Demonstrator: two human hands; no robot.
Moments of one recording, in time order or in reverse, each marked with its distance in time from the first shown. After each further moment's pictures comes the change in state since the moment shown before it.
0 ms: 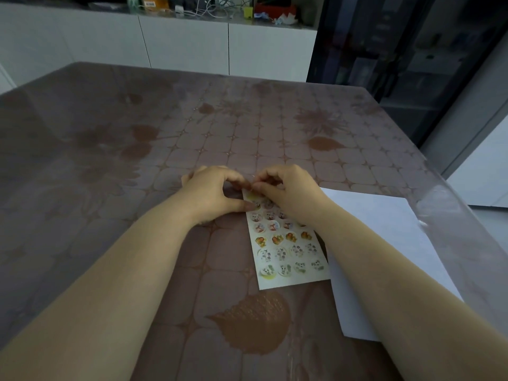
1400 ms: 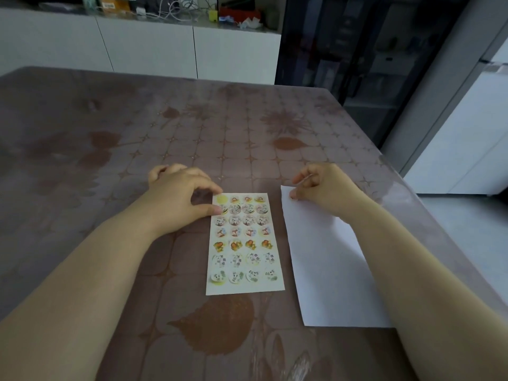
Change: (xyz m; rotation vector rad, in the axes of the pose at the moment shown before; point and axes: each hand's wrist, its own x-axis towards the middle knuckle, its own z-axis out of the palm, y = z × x) left_hand 0.000 0.004 0.003 0.235 0.048 0.193; right_hand -0.032 0.054 -0.070 0.049 0.087 0.416
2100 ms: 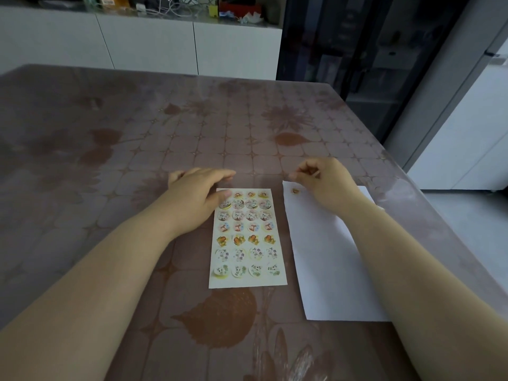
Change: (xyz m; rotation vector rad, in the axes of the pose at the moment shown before) left_hand 0.001 0.015 0.013 -0.097 -0.007 -0.005; right_hand 0.002 0.002 0.009 -0.099 0.126 -0.127
